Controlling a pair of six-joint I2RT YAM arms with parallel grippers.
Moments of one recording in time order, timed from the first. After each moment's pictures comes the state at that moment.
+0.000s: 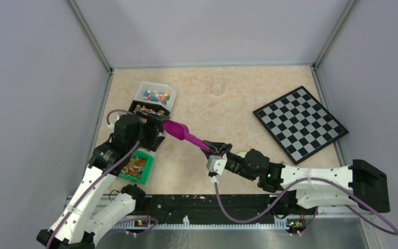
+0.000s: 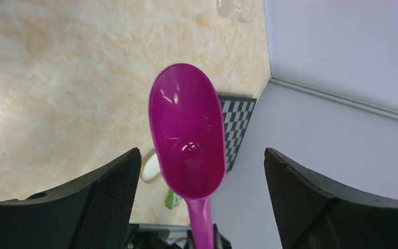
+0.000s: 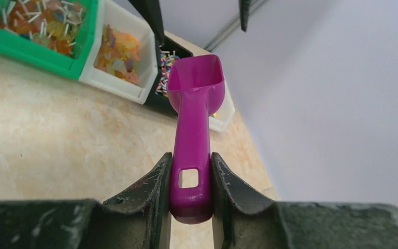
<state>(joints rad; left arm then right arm) -0.43 0.76 0.92 -0.76 -0.07 -1.55 1.27 1.06 0.46 0.62 0.13 -0.83</state>
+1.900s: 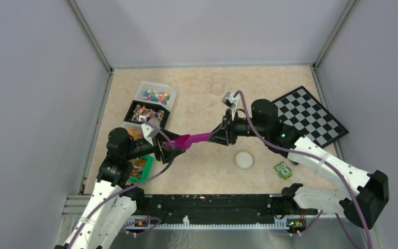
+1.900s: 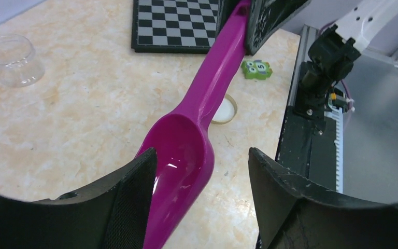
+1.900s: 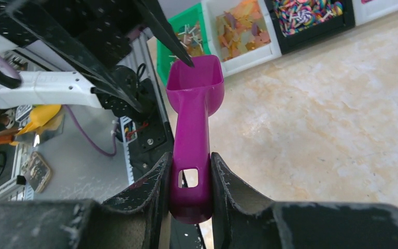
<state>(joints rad) -0.25 0.56 0.57 -0.11 0.96 -0.08 0.77 1.11 0.95 -0.14 -0.55 0.29</state>
